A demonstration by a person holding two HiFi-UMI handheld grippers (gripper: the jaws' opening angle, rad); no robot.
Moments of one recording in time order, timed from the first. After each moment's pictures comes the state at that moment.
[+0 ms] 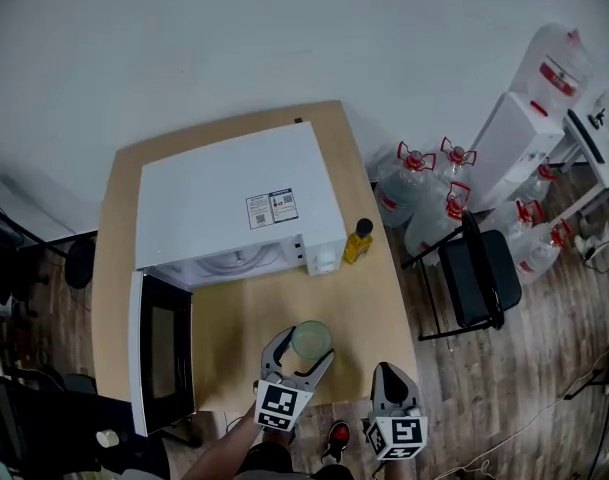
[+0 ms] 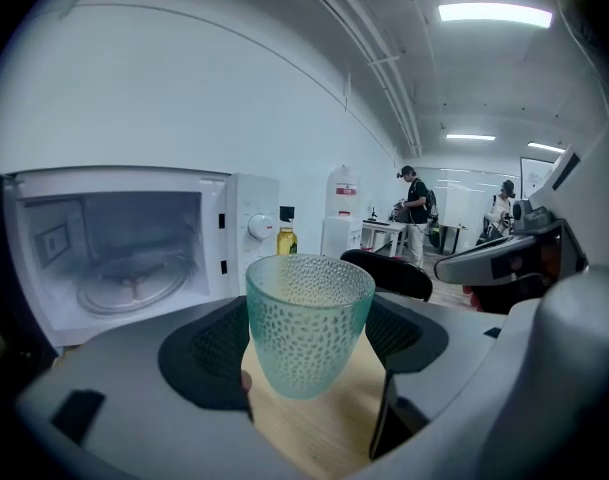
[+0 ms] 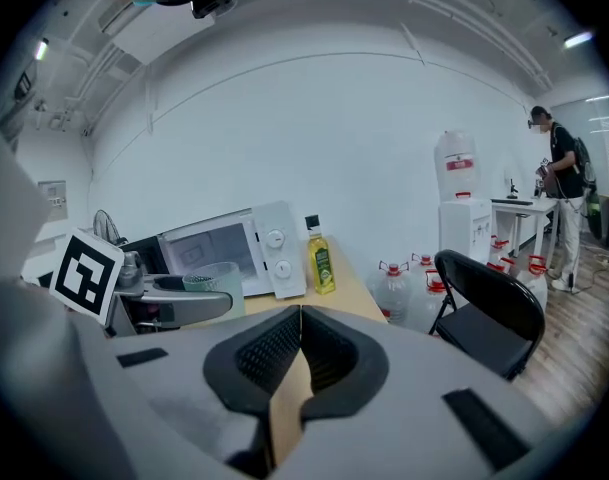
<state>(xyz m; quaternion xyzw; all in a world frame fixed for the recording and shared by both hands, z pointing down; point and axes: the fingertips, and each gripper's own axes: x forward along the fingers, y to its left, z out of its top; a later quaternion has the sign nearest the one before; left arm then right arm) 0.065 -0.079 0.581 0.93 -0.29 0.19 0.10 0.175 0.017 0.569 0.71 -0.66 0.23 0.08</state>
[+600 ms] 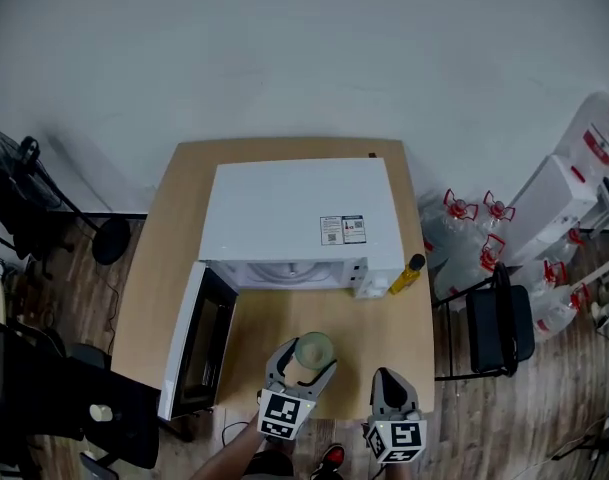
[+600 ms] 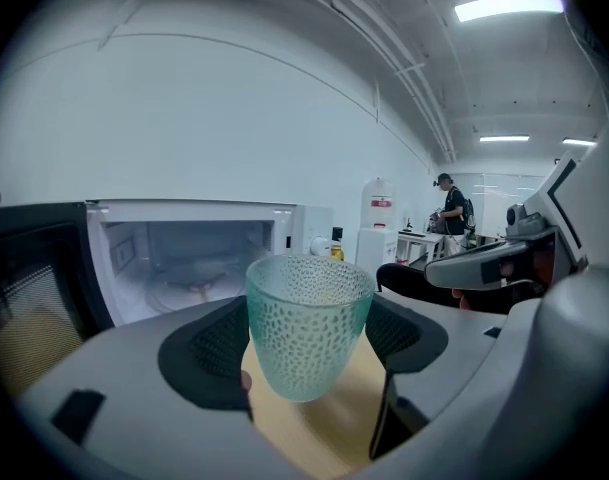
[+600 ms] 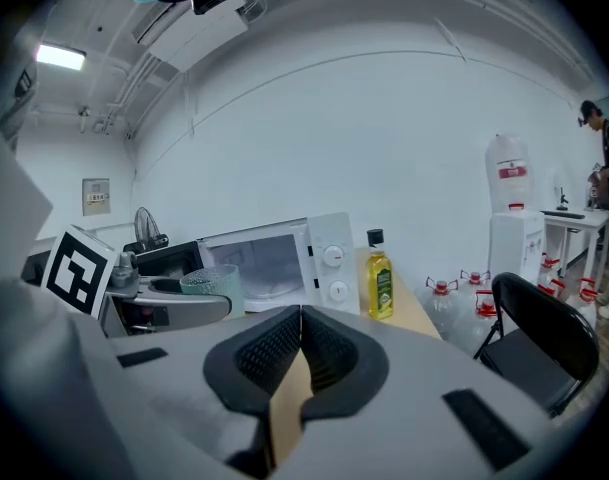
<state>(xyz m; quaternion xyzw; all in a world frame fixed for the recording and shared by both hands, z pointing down) -0.014 -0.101 0.549 0.90 -0.39 0.16 0.11 0.108 -0.039 0.540 0.64 -0.74 0.19 0.09</state>
